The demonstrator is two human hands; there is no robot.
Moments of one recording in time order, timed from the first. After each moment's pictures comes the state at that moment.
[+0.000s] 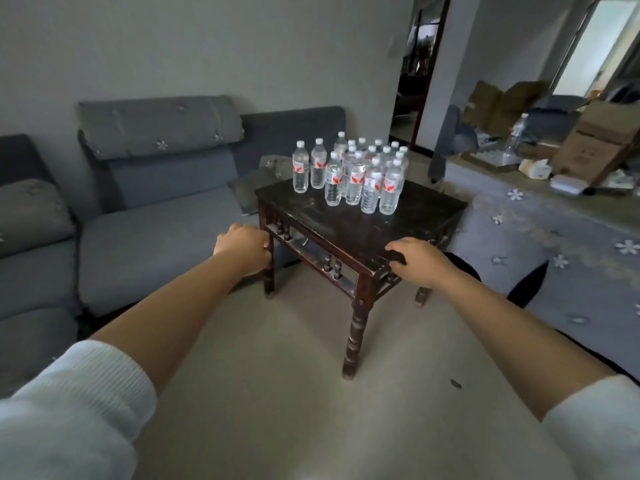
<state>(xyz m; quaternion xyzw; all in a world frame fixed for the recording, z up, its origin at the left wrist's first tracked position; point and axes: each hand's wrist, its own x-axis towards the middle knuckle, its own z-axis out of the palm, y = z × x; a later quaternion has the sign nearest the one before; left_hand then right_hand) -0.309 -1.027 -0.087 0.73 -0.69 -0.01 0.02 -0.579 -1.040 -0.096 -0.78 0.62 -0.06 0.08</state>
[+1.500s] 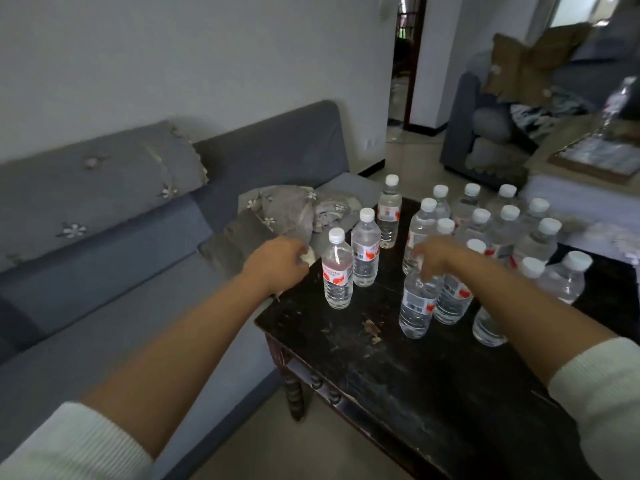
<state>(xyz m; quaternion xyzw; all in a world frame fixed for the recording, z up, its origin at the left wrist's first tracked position) -0.173 -1.721 -0.094 0.61 -0.78 -0.09 0.03 -0.422 -1.734 -0.119 -0.66 0.73 0.12 0.13</state>
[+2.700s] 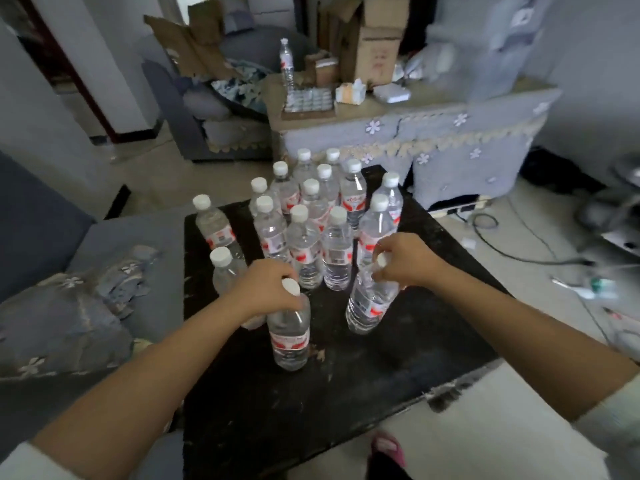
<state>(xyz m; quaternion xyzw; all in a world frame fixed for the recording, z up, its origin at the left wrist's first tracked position) -0.282 -1.850 -0.136 0.16 -0.96 -0.22 -0.08 -0.409 -1.671 -0.137 -0.34 0.91 -0.18 0.15</state>
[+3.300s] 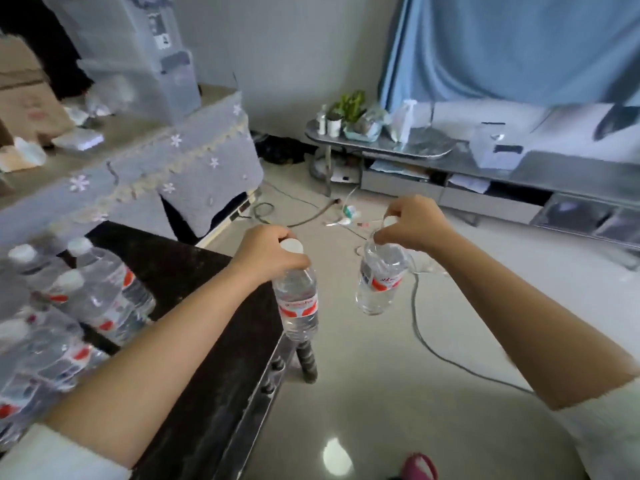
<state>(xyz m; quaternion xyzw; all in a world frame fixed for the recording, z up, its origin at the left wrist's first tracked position) -0.392 -1.541 -0.106 -0.19 -0.92 -0.33 -0.08 -0.345 -1.337 -0.095 0.17 0.95 -0.28 -0.01</state>
